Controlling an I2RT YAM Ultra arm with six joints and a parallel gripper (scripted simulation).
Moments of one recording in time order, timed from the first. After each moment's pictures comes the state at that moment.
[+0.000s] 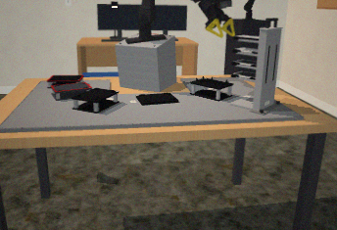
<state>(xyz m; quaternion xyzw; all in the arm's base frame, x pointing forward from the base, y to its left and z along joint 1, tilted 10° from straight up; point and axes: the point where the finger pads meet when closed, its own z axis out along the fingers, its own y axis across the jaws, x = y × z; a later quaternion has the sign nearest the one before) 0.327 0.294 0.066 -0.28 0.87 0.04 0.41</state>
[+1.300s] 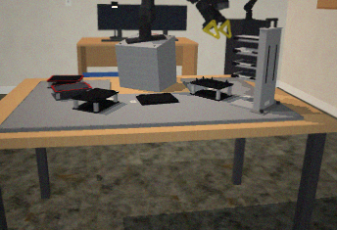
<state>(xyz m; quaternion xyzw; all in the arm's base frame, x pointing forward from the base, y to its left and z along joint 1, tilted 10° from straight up) 0.313 0.285 0.058 -0.28 0.87 0.03 0.40</state>
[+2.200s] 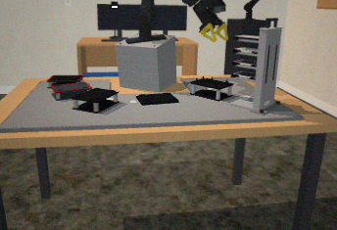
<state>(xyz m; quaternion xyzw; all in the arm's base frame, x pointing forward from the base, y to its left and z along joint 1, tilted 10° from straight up) 0.301 0.274 0.042 -0.28 0.87 0.03 0.40</state>
